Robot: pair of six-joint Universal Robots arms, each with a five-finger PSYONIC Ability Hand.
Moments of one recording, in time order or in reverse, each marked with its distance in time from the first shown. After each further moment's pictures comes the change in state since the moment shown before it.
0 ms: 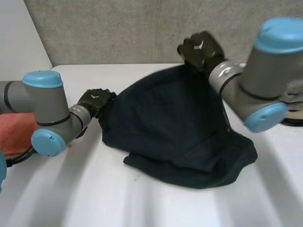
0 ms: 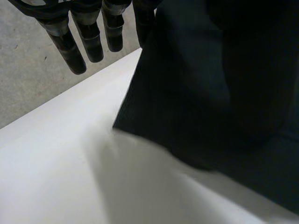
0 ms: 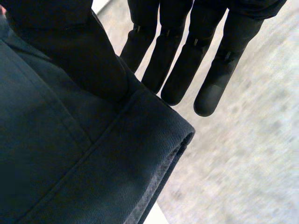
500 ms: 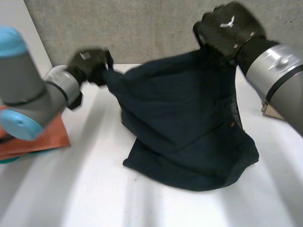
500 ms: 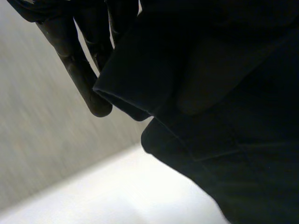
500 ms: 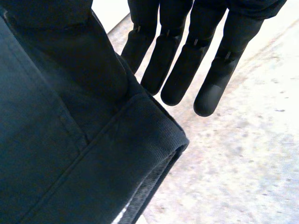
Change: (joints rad) left arm -0.002 0.310 -0.051 0.042 0.093 -0.235; right arm -0.034 -0.438 0.334 0.047 -0.034 0.024; left_hand 0.923 0.965 0.951 0.972 0.898; right_hand 0.000 0.000 0.000 0.001 0.006
